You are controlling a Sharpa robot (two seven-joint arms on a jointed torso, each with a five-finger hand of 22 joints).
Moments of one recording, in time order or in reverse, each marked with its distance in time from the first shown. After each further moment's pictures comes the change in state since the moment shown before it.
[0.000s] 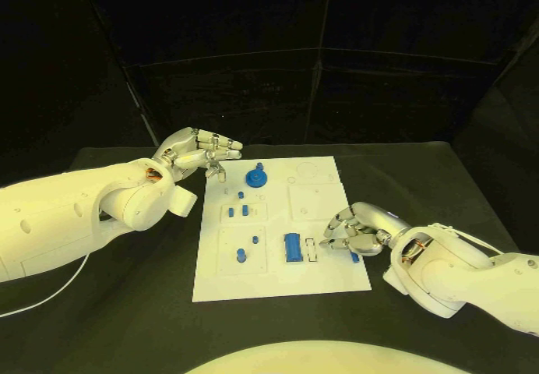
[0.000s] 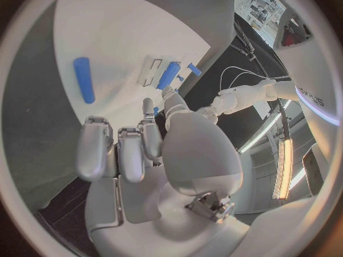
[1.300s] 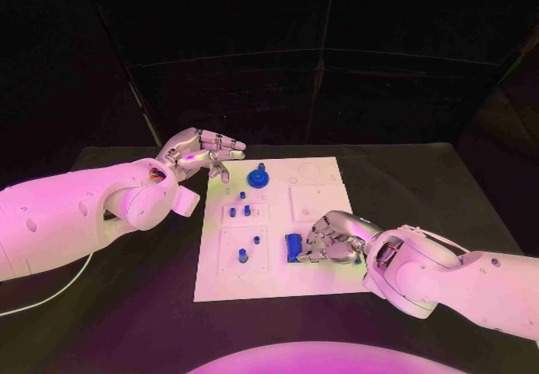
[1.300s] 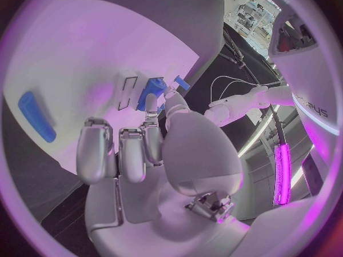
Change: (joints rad) left arm 0.000 0.007 0.000 -0.003 0.000 -0.001 0.001; left_hand 0.000 0.000 0.000 0.000 0.000 0.000 0.000 0.000 0.000 0.000 0.000 0.000 0.000 0.000 0.000 0.000 0.000 0.000 0.000 0.000 0.000 0.000; right arm -0.009 0.130 0.000 -0.041 -0.007 0.075 0.001; right_hand -0.002 -0.016 -0.022 0.027 -0.033 0.090 -0.048 0.092 0.039 0.030 -0.030 0.047 0.029 -0.003 -0.015 0.016 -0.001 0.000 0.010 -0.010 0.020 0.031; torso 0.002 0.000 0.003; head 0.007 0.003
